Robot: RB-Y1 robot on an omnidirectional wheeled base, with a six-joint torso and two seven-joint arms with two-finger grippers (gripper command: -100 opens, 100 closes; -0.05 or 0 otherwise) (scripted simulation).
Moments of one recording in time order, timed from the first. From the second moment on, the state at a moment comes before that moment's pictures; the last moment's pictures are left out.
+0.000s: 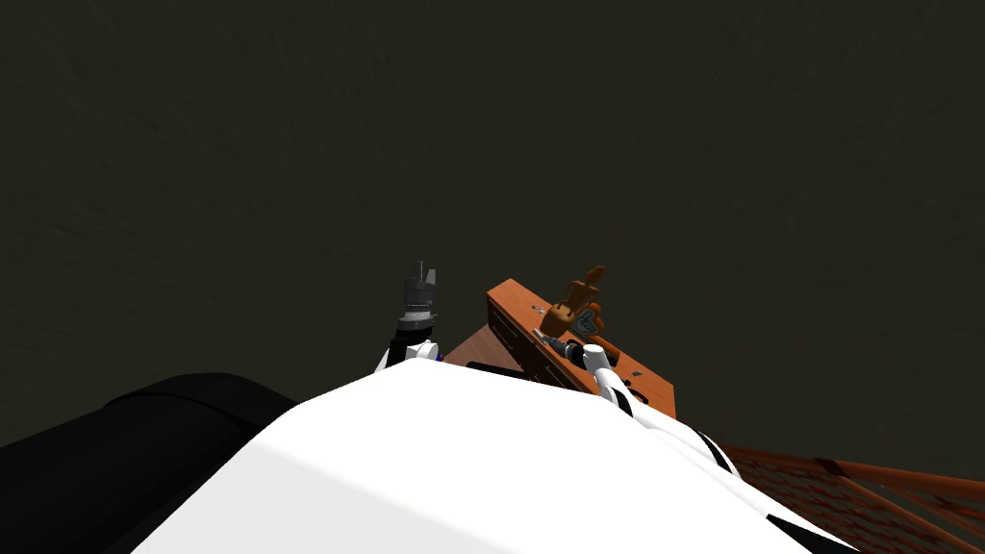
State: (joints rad) left arm 0.54 0.03 -0.04 -2.24 0.03 -0.54 -0.14; right arm -0.30 -0.30 -0.41 -0.51 -1.07 0.79 -0.96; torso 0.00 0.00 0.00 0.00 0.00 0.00
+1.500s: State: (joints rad) left arm 0.54 0.03 -0.04 -2.24 0.03 -0.54 -0.14; right arm -0.33 -0.27 -0.45 -0.37 -1.09 0.77 -0.93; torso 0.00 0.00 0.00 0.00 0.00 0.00
